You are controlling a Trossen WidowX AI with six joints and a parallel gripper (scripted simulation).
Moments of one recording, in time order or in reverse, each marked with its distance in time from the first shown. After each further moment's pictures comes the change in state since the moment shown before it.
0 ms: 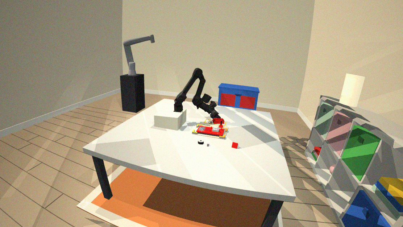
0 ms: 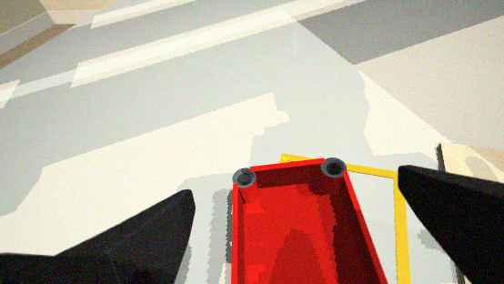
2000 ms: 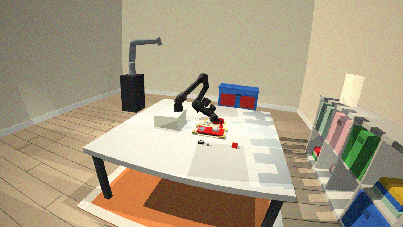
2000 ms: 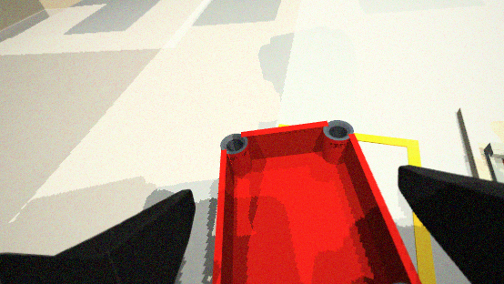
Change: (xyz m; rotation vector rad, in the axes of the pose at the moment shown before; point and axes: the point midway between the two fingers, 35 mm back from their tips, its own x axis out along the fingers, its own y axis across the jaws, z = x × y) arm 0.015 0.000 -0.029 0.000 -0.005 0.000
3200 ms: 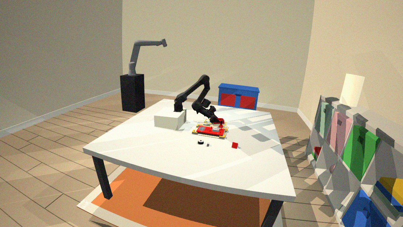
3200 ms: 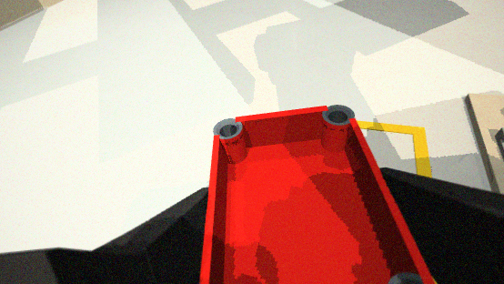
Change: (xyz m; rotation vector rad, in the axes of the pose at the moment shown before) arm 0.005 0.000 -0.009 -0.001 0.003 -0.002
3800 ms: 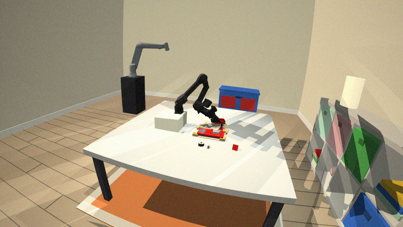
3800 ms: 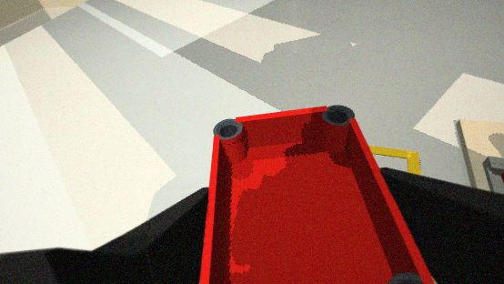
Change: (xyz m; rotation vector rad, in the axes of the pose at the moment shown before) arm -0.006 0.001 0.018 -0.001 0.001 0.001
